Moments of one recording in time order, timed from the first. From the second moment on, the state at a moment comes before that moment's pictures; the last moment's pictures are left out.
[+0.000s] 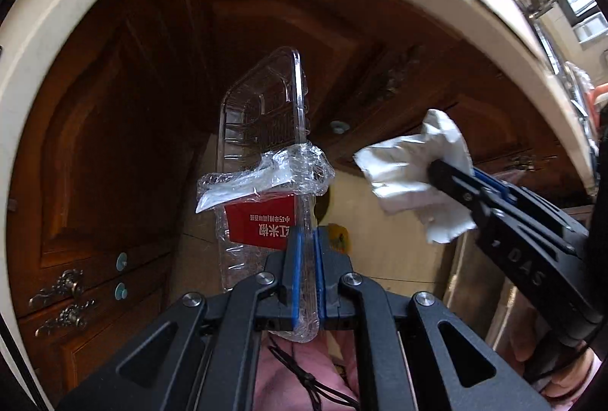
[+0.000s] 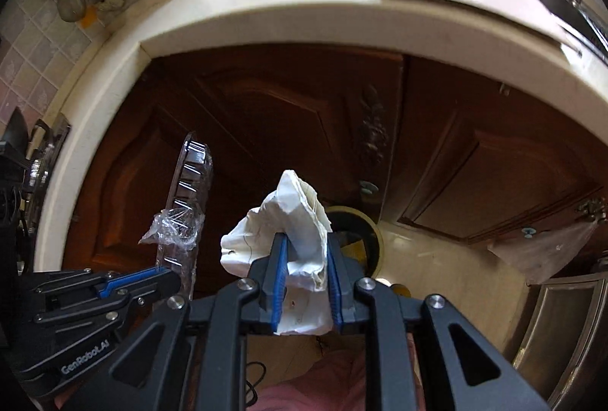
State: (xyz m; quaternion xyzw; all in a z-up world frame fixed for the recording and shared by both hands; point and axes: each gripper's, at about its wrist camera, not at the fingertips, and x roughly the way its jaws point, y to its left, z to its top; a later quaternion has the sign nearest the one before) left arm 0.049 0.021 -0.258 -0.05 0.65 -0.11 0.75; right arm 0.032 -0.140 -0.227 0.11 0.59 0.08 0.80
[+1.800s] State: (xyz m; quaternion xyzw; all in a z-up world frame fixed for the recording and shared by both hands) left arm 0.086 -0.016 -0.644 -0.05 0.68 -0.07 0.73; right arm 0.064 -0.134 -0.623 0.07 0.67 0.15 0.72
